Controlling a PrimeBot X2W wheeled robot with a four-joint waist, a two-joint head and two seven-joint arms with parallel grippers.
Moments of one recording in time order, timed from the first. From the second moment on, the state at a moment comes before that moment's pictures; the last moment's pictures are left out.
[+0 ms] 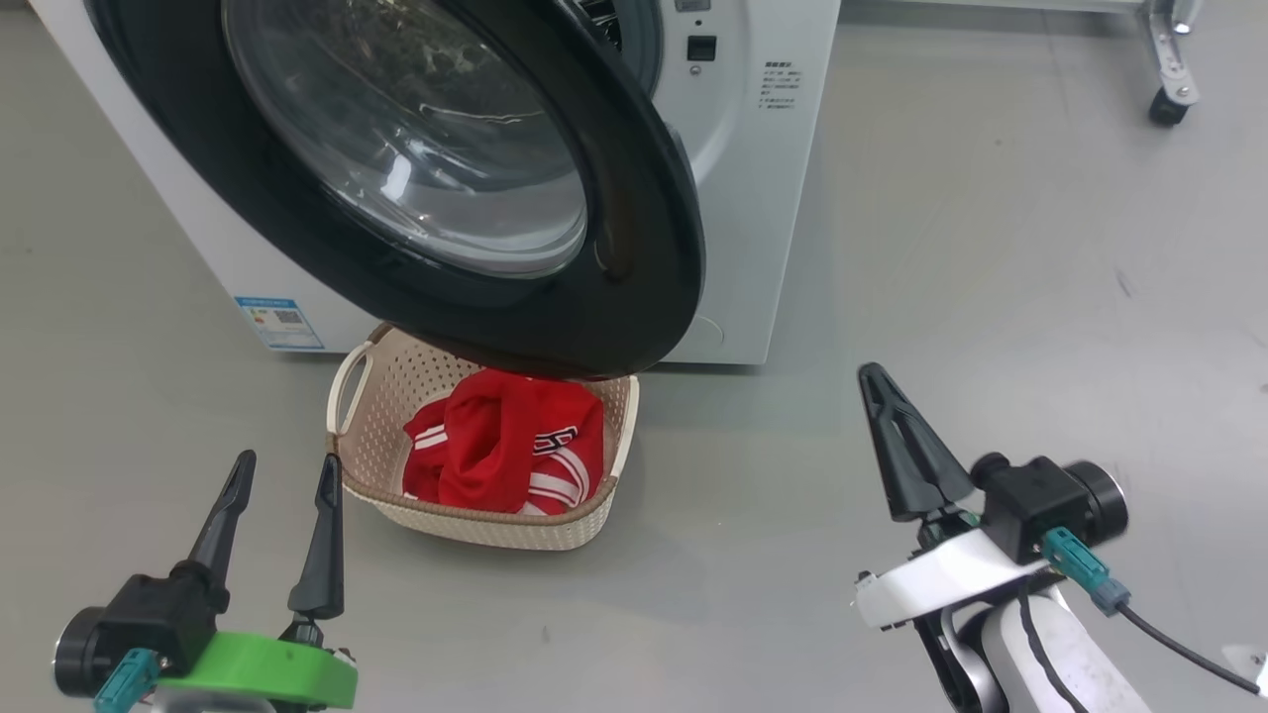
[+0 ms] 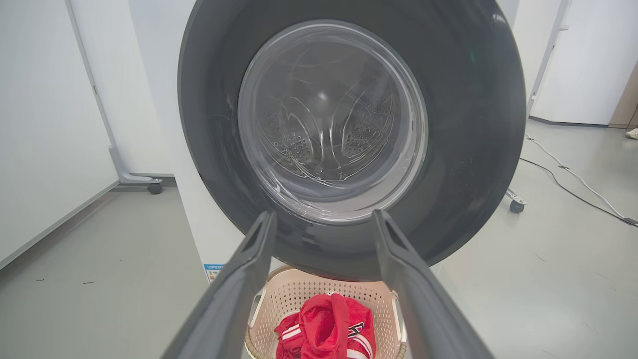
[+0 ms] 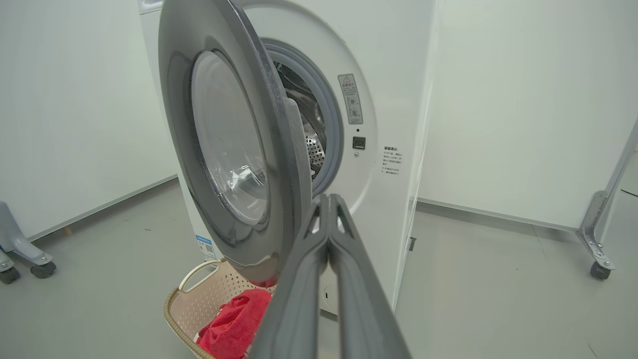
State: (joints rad) left arm 0.01 0.15 -0.14 0.07 -0.38 -0.05 -0.26; right arm -0.10 -0.10 0.35 0.08 0.27 0.08 -0.25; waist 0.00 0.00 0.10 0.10
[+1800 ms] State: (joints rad) left arm -0.21 0.04 -0.12 0.07 -0.38 -0.11 -0.26; right arm -0.80 -0.29 0.33 0.32 0.25 0.12 -0.07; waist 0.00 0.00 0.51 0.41
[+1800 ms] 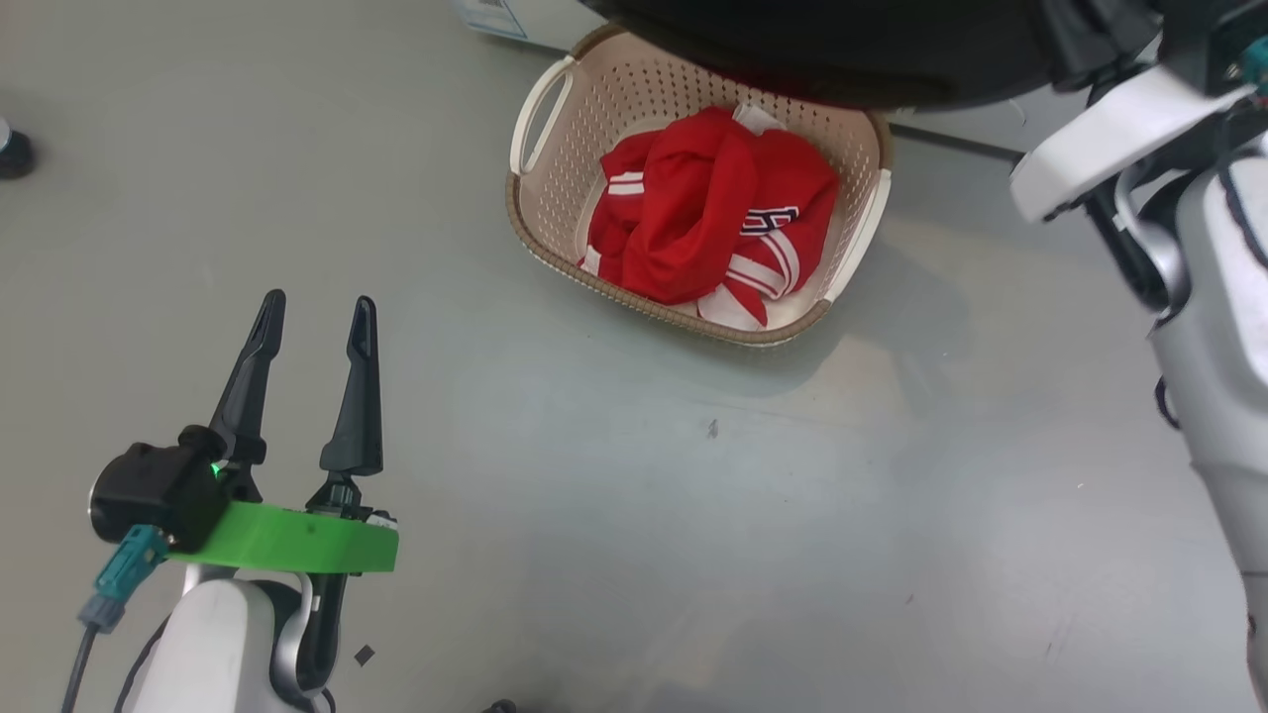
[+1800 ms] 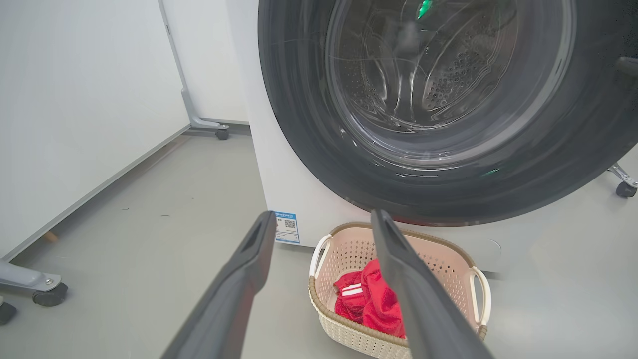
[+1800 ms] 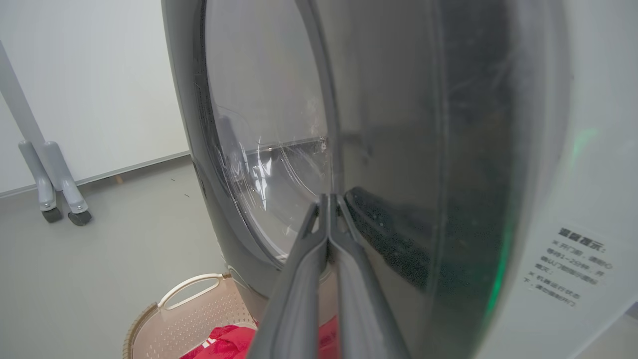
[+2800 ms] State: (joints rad) left arm -0.31 0.02 -0.13 0.10 -0.41 -0.12 -0.26; right arm -1.06 -0.30 0.25 0.45 0.24 0.07 -0.11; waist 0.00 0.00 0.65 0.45
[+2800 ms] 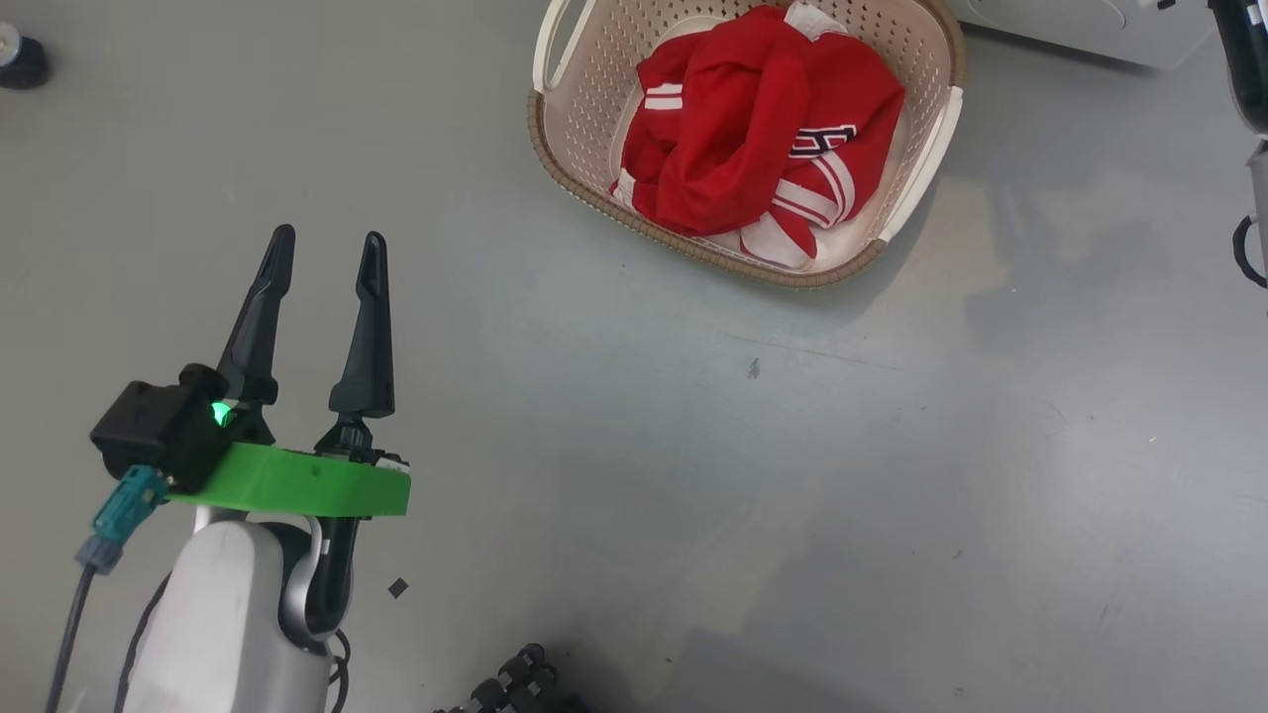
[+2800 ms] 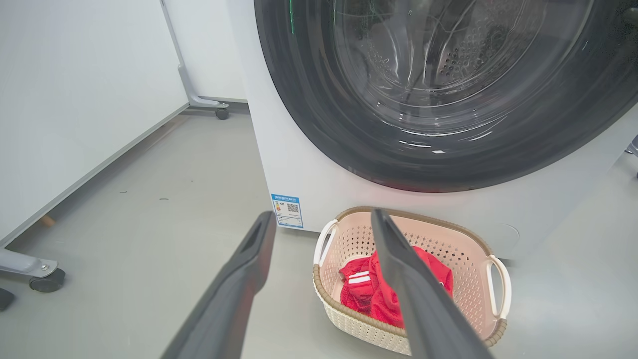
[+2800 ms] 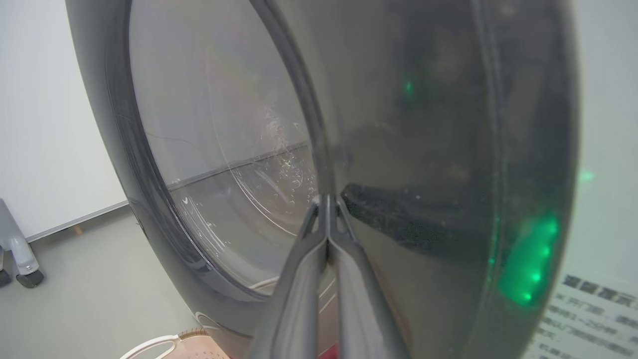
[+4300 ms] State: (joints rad) left arm -0.12 0.05 -0.10 0.26 -0.32 -0.12 -0.26; right arm -0.43 -0.16 0.28 0.54 0.31 0.07 -0.25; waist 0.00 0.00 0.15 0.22
